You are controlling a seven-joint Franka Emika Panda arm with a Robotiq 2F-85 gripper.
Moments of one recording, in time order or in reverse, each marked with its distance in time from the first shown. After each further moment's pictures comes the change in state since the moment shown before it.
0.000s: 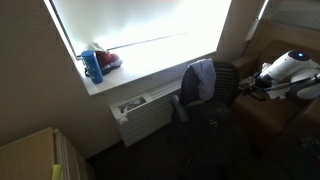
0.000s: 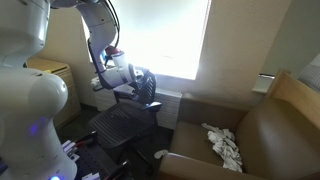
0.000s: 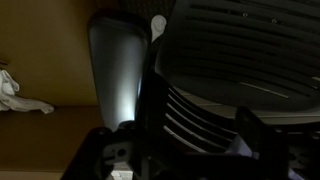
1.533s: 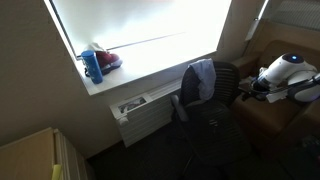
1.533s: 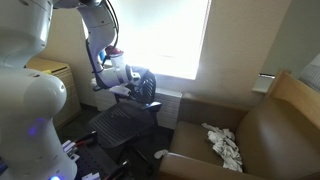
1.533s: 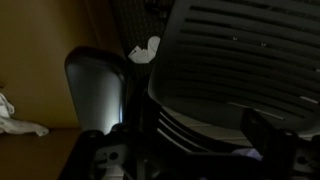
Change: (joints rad) arm -0.062 0.008 0.112 0.005 0.035 -0.102 -0.003
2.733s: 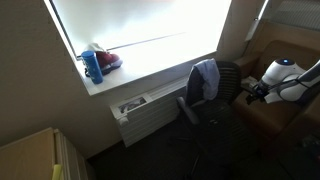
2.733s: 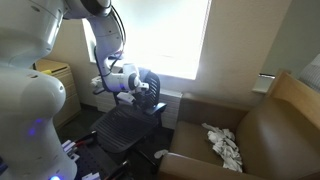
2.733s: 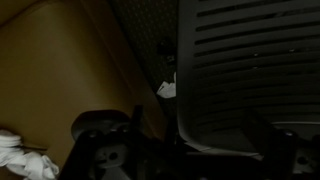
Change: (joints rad) arm -0.026 0.115 -0.032 0.053 0.325 -0.090 -0.125
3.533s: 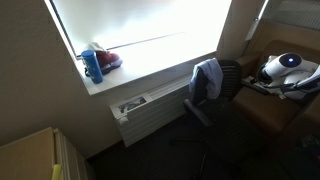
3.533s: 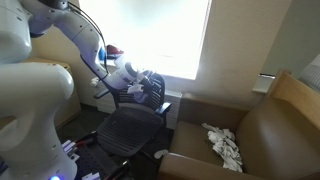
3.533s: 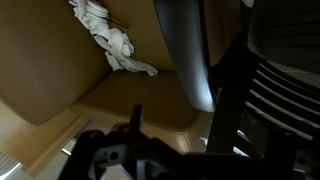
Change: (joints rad) arm 0.722 0.225 -0.745 -0.033 0.029 0.186 0.077
